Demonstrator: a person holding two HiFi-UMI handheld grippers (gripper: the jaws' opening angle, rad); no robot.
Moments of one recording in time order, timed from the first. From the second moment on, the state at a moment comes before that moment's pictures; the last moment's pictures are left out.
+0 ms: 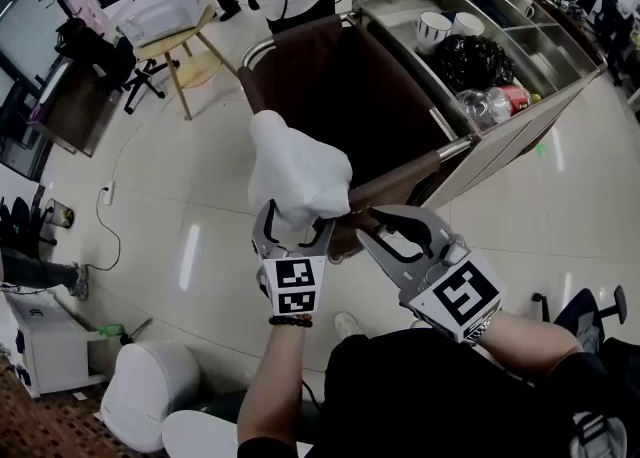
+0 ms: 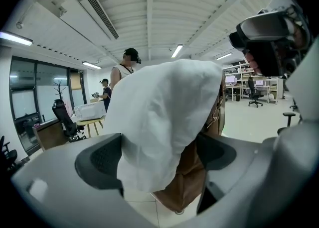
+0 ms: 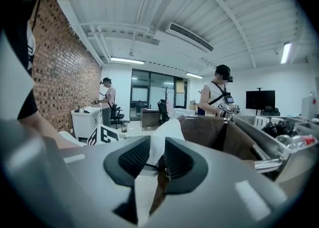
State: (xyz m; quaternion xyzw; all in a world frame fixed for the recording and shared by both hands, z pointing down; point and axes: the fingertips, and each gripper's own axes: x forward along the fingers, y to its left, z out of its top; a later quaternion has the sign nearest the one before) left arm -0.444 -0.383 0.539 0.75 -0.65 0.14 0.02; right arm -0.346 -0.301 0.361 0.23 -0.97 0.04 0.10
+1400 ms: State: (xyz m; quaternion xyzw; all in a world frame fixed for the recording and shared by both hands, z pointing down) left arm -0.479 -0.355 0.470 0.75 -0.66 0.07 -0.03; right arm -0.369 -0.278 0.349 0.24 -0.97 0.03 0.09
